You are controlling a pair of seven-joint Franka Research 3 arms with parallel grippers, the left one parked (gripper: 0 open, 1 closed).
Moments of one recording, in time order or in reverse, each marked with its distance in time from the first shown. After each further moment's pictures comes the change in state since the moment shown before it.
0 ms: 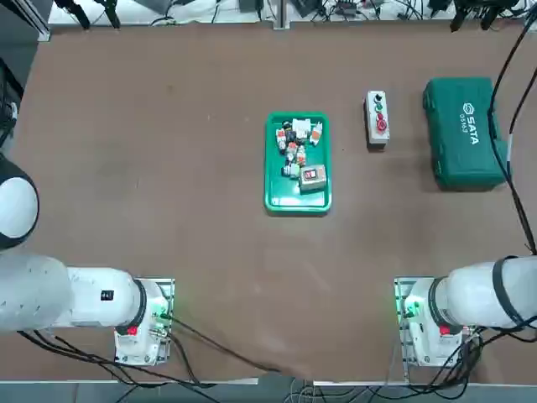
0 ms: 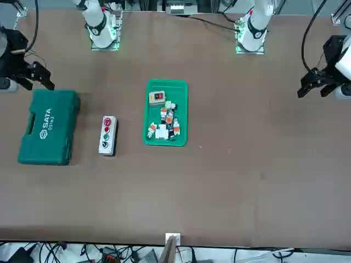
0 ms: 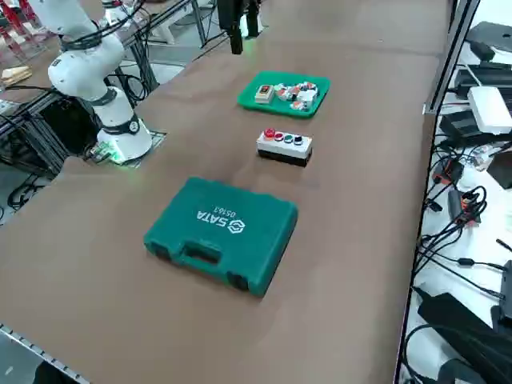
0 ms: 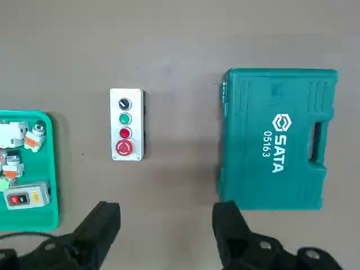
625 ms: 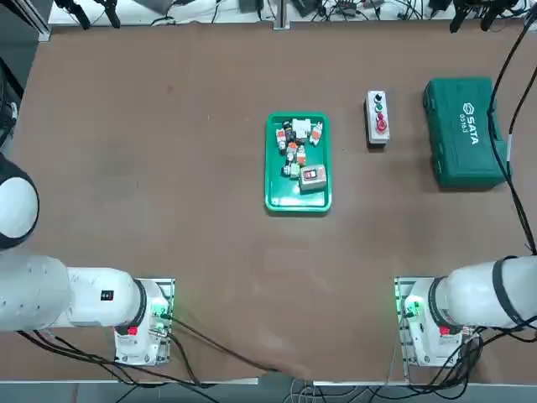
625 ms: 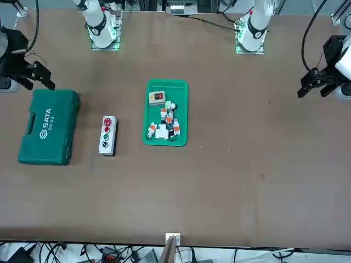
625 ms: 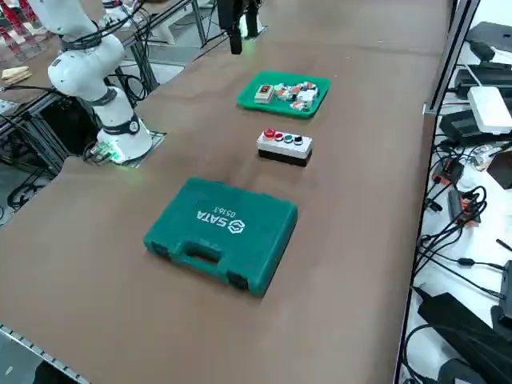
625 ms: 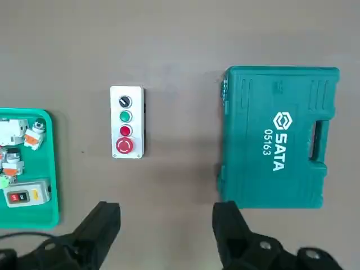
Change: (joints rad) arm 0.002 0.000 0.001 0.000 0.000 -0.009 -0.002
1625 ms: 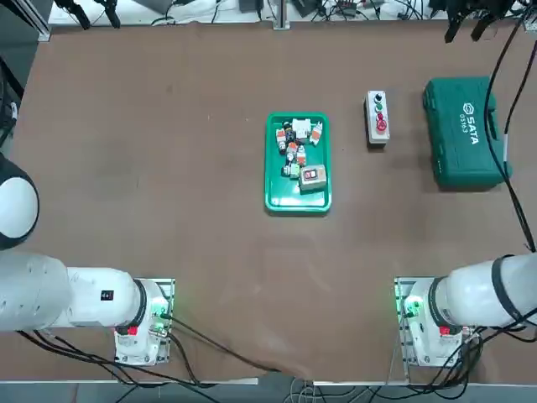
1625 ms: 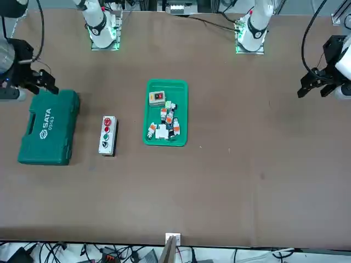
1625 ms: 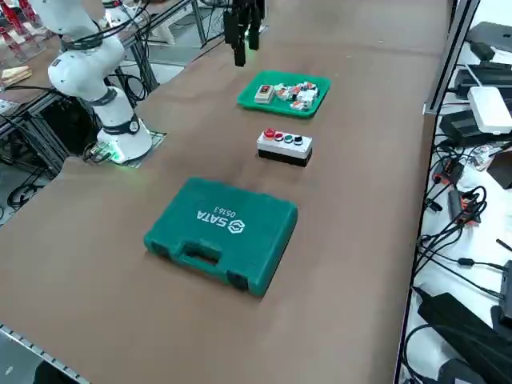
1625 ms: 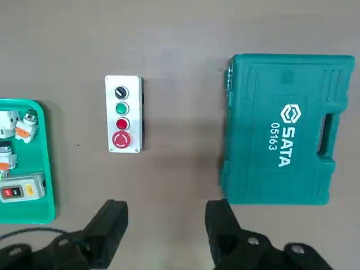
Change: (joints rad) arm 0.001 0.053 0.000 -0.001 0.003 -0.010 0.000
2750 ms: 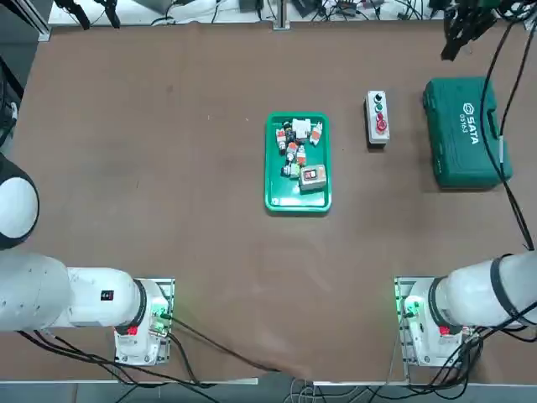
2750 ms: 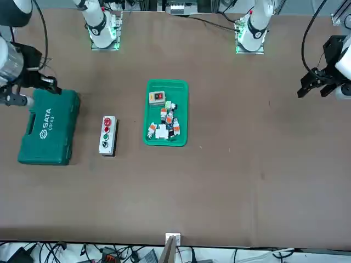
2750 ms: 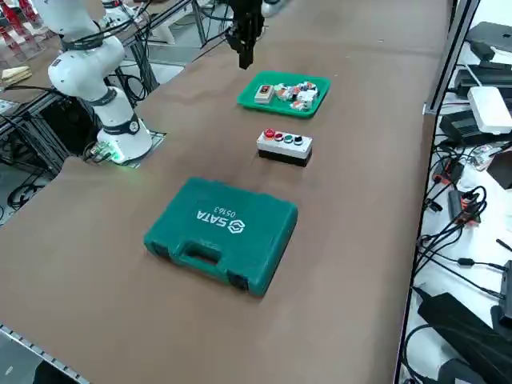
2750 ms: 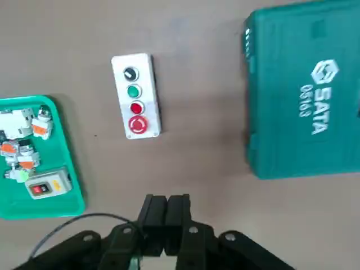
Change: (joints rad) arm 0.018 0.024 0.003 -0.042 0.085 -0.035 0.152
